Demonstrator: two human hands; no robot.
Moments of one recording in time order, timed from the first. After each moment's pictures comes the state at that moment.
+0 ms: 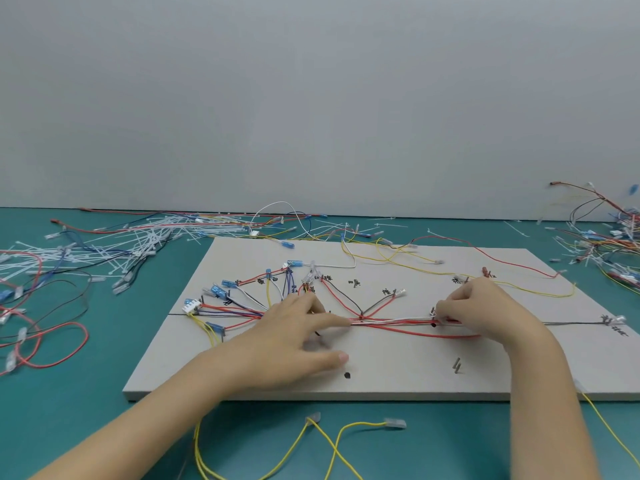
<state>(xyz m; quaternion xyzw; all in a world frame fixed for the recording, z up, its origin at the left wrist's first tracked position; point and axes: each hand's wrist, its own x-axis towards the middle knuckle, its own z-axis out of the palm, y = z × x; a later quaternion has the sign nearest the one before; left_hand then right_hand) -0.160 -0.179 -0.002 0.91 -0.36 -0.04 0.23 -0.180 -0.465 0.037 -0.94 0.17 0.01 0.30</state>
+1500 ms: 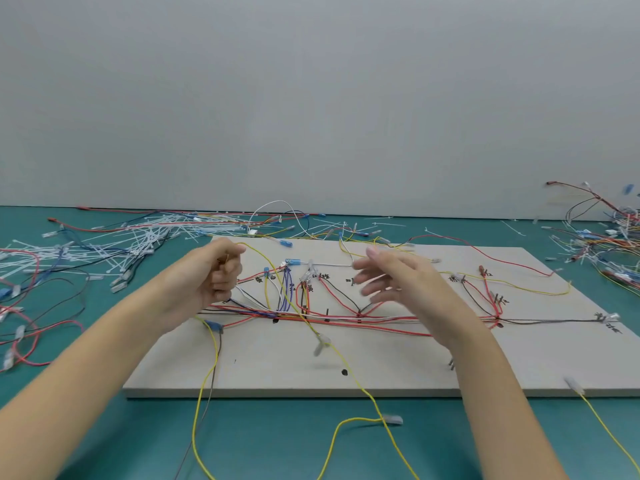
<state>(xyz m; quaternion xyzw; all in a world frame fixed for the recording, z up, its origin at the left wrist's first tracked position) -0.113 -0.106 0.038 0.70 -0.03 -0.15 0.70 -0.170 -0.390 0.046 -0.77 -0.04 -0.02 0.64</state>
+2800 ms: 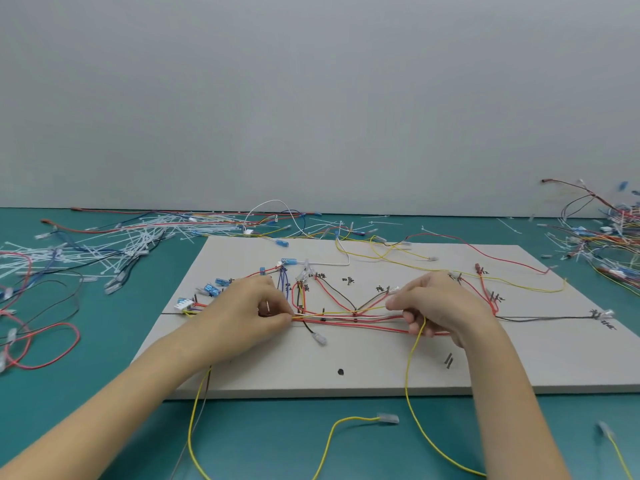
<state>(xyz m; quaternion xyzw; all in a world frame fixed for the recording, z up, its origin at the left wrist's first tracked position) -0.140 -0.145 0.006 0.90 -0.28 0.04 0.32 -0.174 -0.420 0.040 -0.84 0.17 0.07 0.51</state>
